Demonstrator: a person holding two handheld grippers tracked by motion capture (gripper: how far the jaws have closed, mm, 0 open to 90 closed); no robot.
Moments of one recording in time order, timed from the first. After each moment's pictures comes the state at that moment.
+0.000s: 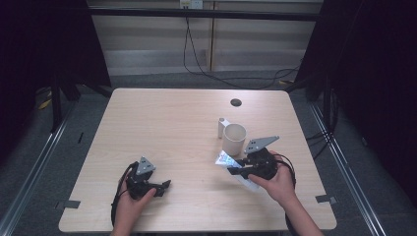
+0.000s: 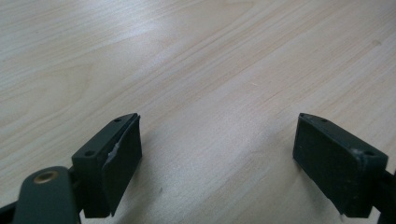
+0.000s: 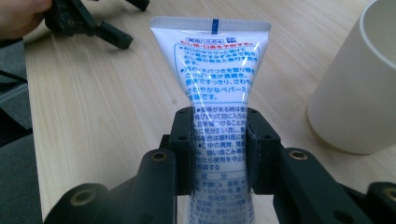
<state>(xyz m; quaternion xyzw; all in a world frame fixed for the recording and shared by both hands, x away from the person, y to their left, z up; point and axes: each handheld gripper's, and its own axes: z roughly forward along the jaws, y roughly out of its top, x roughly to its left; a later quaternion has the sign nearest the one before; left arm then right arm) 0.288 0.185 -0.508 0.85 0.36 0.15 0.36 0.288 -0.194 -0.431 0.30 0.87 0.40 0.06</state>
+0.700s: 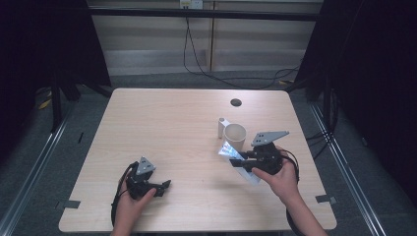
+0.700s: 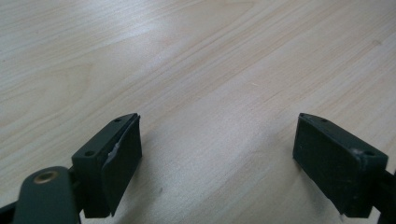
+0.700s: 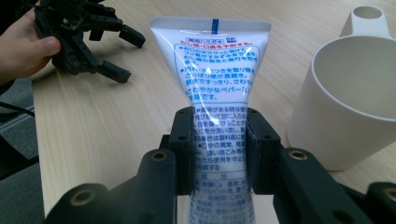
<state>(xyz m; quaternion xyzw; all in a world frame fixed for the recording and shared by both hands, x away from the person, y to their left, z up) 0.288 0.185 -0.508 0.85 0.36 0.15 0.36 0.291 -0.203 -0.414 0.31 0.84 0.44 0.07</state>
